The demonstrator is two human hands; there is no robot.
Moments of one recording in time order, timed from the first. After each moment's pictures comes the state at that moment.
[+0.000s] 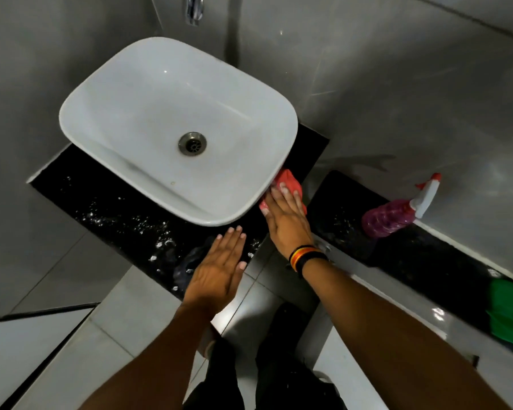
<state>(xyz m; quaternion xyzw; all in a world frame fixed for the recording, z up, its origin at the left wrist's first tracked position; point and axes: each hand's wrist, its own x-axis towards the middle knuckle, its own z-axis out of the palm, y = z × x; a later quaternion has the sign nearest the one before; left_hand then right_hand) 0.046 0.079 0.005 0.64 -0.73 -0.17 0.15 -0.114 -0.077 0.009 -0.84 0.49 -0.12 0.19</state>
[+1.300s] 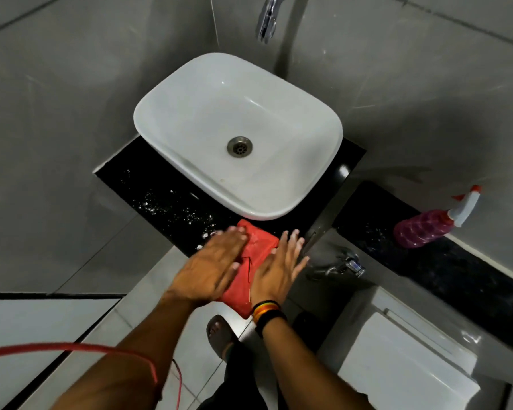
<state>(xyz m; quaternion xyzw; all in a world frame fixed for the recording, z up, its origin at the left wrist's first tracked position) 0.146 0.125 0.042 0.60 -0.78 -0.15 0.10 -0.009 0.087 0.017 -0.60 0.69 -0.29 0.28</state>
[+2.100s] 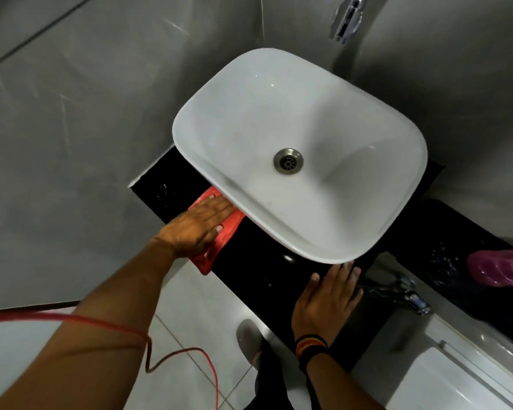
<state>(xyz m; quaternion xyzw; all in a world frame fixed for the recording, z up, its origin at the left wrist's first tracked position) 0.341 0.033 0.027 0.60 -0.78 -0.17 0.01 0.018 0.065 -0.016 -0.63 0.75 -0.14 0.14</state>
